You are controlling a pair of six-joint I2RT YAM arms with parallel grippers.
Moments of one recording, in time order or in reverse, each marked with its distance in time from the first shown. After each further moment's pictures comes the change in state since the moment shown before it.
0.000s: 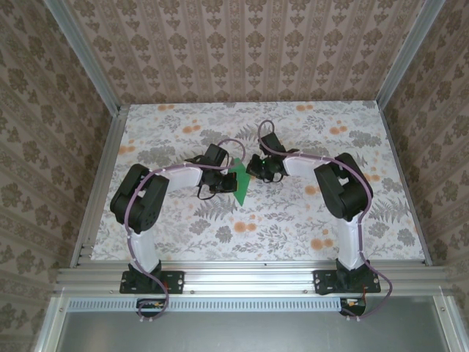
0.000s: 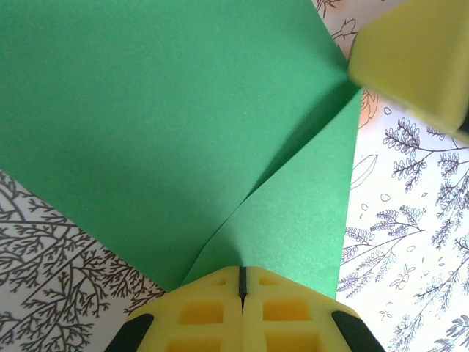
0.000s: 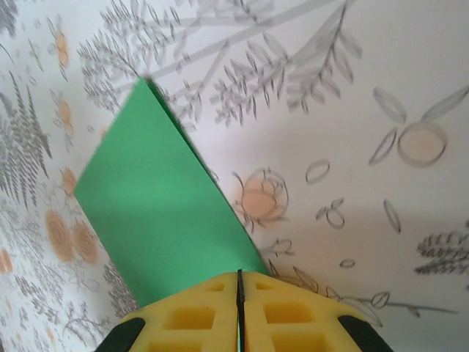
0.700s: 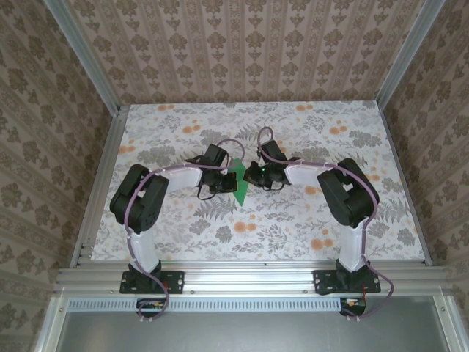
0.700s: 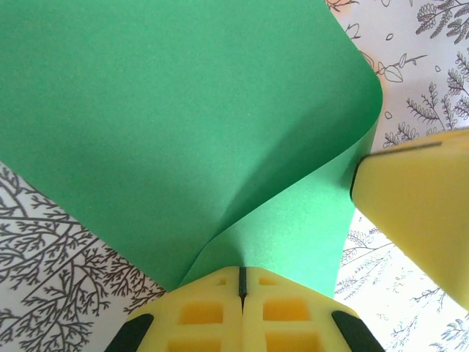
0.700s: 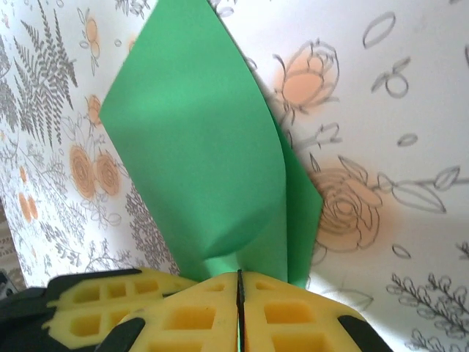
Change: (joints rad) left arm 0.001 -0.002 -0.006 0.010 0.001 -0.024; right arm 0.049 -0.078 -0.139 0.097 -0.063 0.036
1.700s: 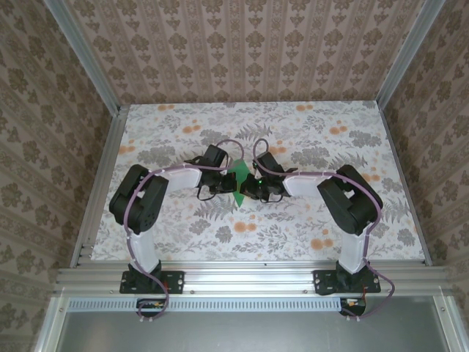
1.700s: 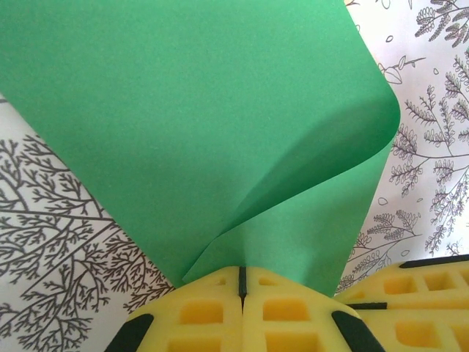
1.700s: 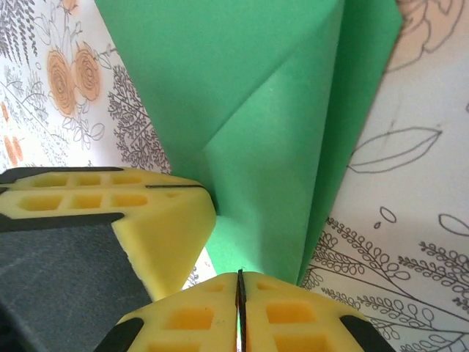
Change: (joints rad) left arm 0.000 -0.007 -0.013 0.017 0.003 -0.021; right arm 0.084 -0.074 -0.132 0.053 -0.016 0.056
